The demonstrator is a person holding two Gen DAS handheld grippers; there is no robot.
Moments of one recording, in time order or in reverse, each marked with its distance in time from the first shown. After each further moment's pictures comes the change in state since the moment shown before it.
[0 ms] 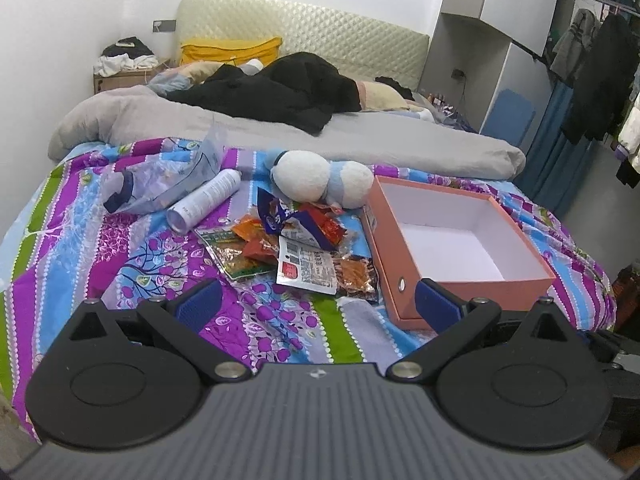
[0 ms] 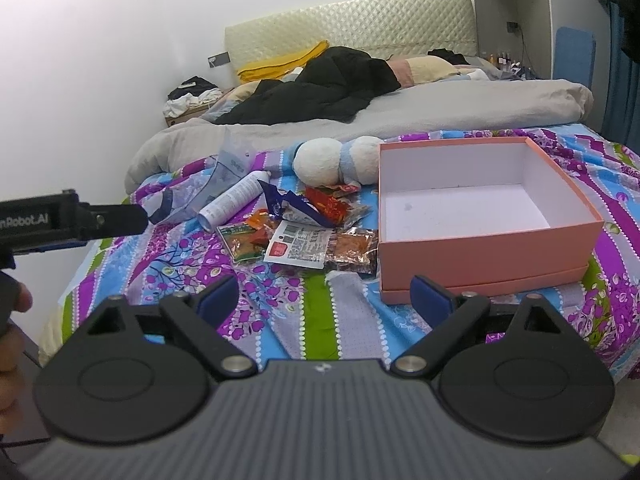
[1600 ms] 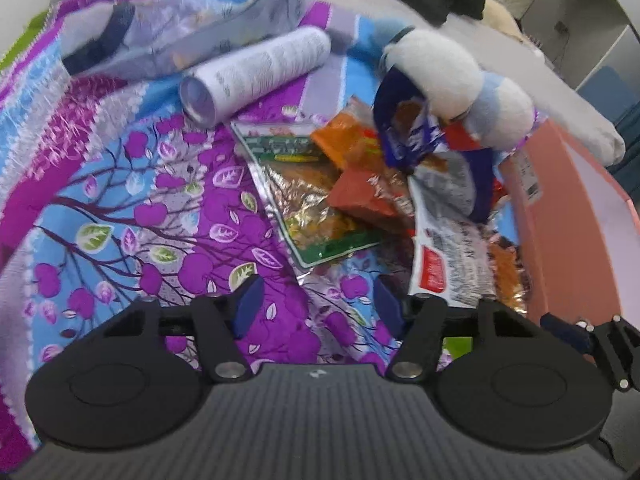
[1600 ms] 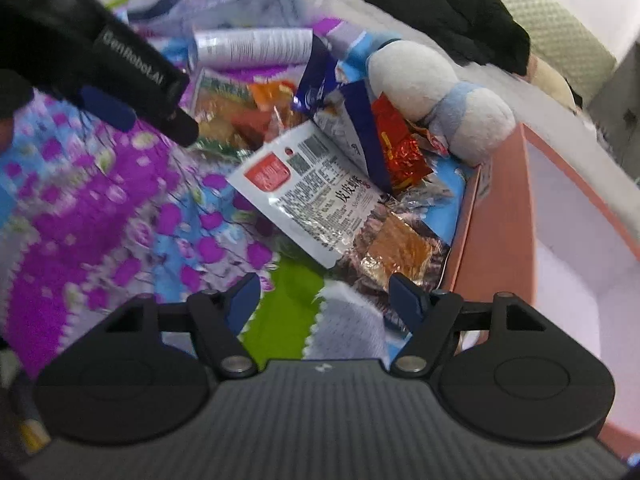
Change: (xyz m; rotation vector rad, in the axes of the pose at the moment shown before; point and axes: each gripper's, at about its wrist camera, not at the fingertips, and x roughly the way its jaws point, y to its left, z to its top) left arm 0.307 0.137 -0.006 -0.251 0.348 0.076; right arm 0.266 0.051 -0.011 -0.634 0.288 -0.047
